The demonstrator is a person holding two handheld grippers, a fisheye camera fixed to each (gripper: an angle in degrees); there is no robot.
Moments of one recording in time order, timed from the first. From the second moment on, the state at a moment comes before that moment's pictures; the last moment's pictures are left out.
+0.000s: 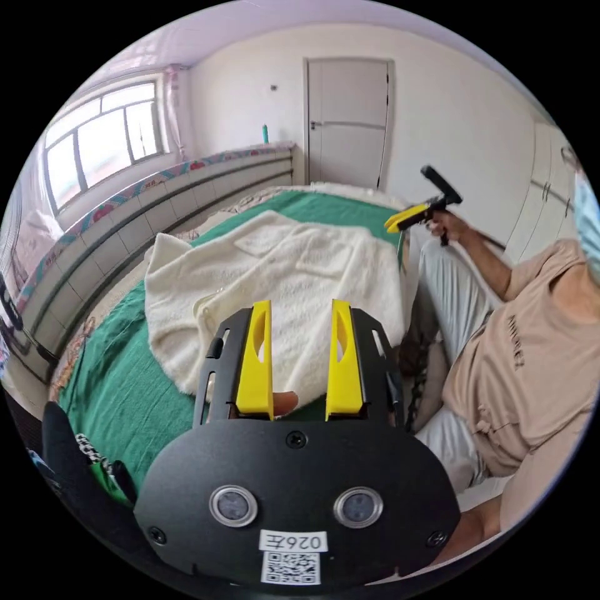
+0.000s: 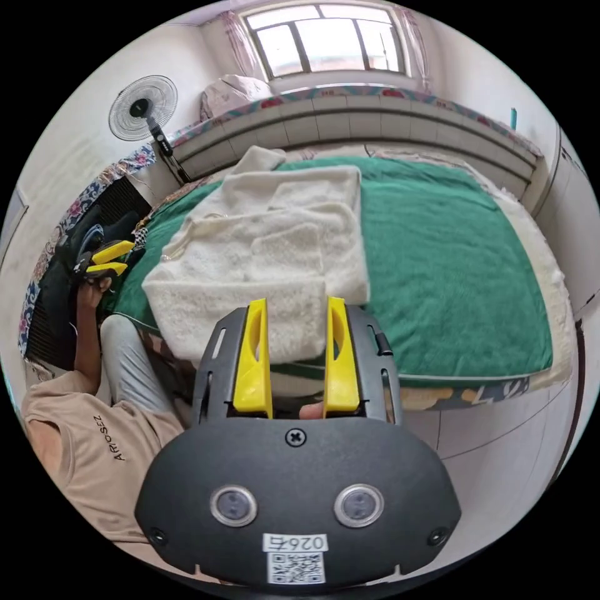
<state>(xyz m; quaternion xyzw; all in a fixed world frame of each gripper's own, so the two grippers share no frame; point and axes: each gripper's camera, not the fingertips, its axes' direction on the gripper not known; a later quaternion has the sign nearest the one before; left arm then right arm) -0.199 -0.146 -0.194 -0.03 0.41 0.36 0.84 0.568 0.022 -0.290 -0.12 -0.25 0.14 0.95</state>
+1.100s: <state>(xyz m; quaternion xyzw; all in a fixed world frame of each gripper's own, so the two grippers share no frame) -0.195 -0.130 -0.103 -0.17 0.45 0.24 0.84 0.406 -0.237 -0.138 -0.06 -0.18 -0.01 0.98</state>
